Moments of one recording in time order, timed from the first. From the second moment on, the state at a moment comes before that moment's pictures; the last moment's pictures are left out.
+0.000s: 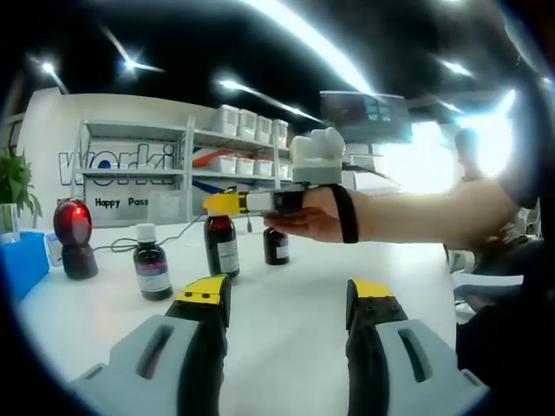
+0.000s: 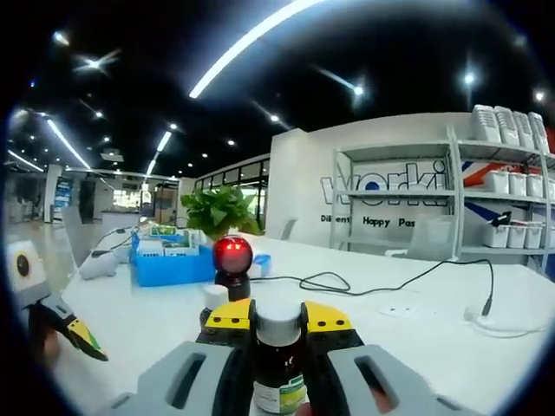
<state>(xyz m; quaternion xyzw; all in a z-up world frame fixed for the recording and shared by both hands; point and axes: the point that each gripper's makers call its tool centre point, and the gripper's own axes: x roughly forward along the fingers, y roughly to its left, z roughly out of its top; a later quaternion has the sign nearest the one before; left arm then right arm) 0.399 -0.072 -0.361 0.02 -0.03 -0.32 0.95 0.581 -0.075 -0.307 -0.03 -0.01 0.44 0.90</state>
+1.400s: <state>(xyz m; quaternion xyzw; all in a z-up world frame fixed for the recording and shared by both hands) 0.400 -0.072 -0.363 0.03 -0.03 -0.32 0.95 0.563 -0.076 -0.329 -0.06 -0.01 0.36 0.93</state>
